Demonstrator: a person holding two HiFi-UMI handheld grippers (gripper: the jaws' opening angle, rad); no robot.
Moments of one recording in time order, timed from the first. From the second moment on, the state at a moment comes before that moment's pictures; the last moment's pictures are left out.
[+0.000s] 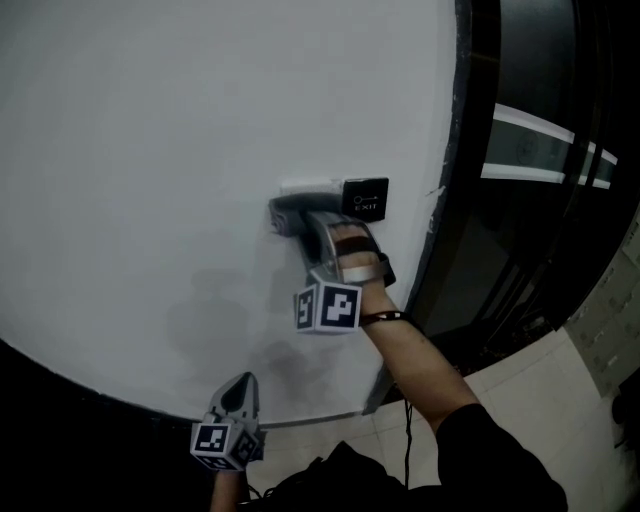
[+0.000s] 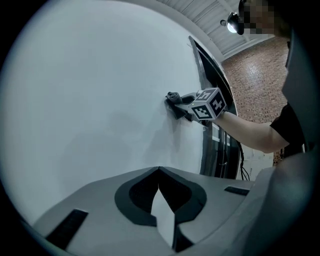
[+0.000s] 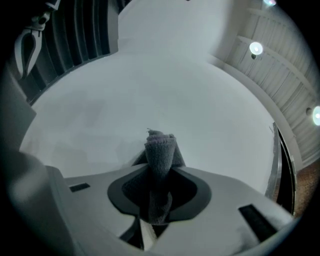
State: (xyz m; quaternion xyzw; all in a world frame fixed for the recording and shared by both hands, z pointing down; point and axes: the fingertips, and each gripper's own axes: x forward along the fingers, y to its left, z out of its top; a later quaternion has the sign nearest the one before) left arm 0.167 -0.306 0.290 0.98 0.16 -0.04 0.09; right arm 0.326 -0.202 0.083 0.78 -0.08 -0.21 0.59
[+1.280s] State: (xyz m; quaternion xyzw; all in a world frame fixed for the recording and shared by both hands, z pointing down) left arm 0.184 -0.251 0.294 0.98 0.17 -0.03 0.08; right arm 0.276 -0.141 0.149 0.86 -0.25 -0.16 0.41
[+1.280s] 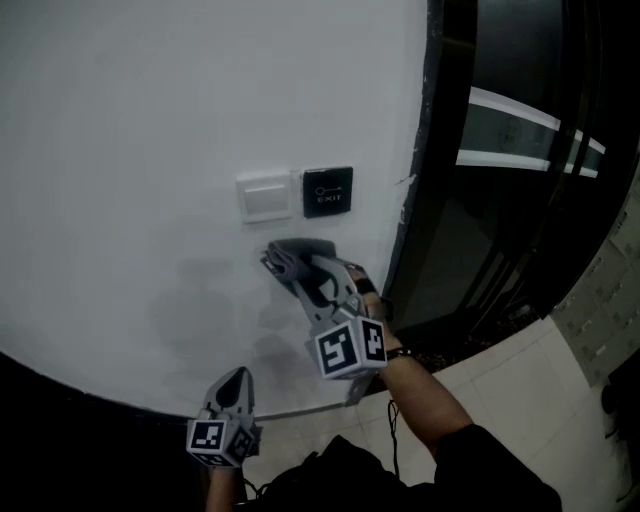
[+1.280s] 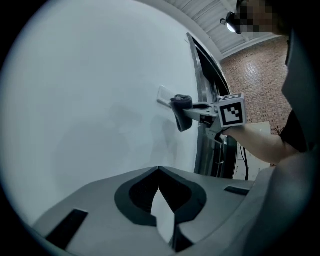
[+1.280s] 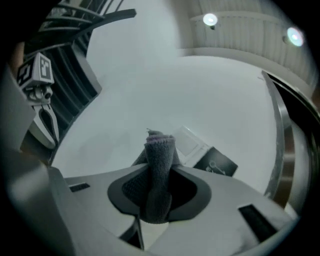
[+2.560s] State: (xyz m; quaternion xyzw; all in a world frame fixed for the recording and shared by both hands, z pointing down) left arm 0.176 -0.235 0.309 0.98 0.16 -0.03 0.11; right arm 0.227 0.035 0.283 0.98 -0.21 -0.01 0.02
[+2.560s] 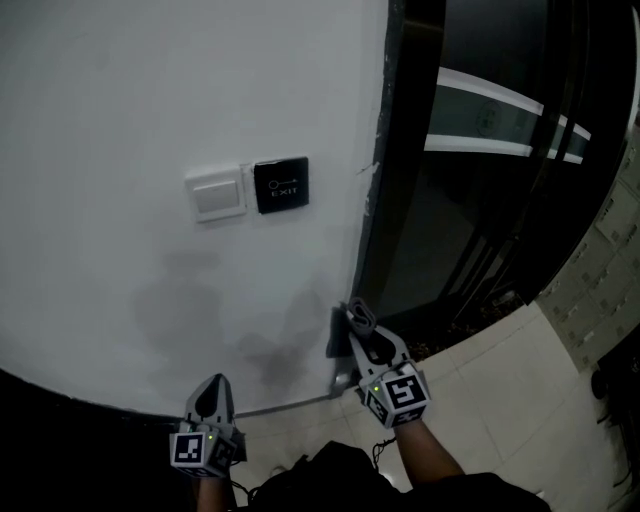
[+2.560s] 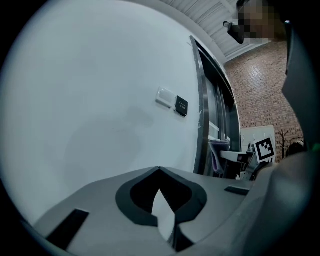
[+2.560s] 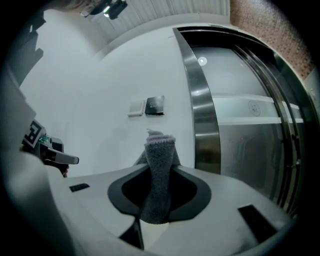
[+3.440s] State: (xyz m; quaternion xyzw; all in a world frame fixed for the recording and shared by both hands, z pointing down) left arm 0.182 -0.195 0.272 0.98 0.19 -0.08 0.08; right arm 0.307 0.110 0.029 0.83 0.01 -0.22 0.51
